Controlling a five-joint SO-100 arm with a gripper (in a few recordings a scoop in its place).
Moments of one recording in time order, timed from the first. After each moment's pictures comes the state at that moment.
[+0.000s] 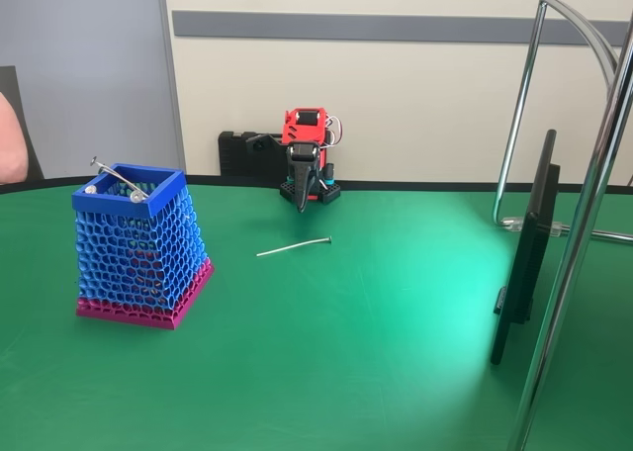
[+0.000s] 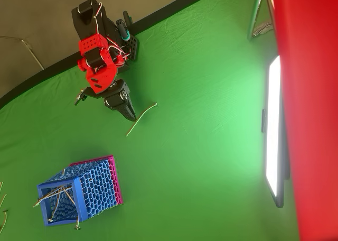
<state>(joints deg) 3.2 189.9 176.2 49.7 0.4</state>
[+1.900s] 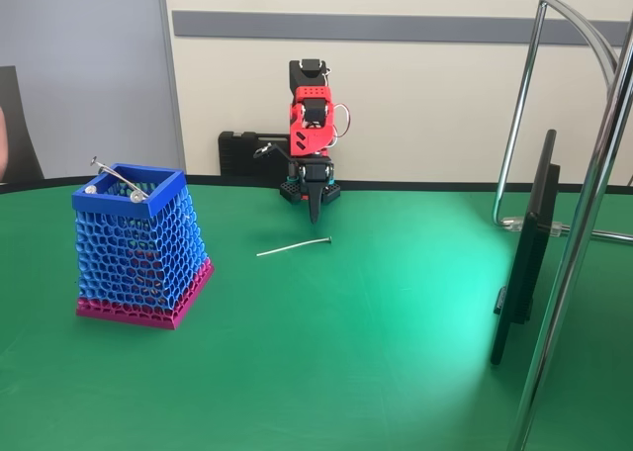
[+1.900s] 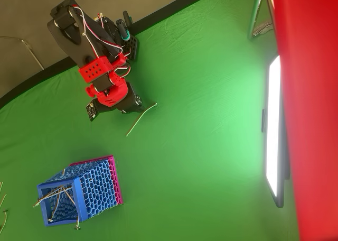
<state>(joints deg) -4.3 125.5 143.6 60.5 -0.2</state>
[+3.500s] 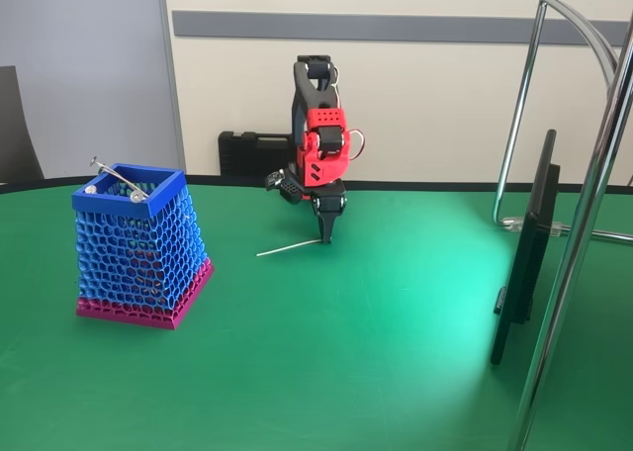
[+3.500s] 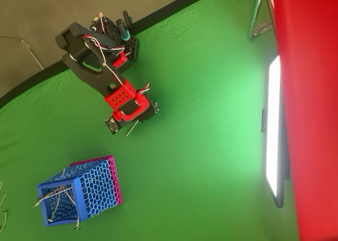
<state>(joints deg) -10.7 90.1 124.0 61.6 1.9</state>
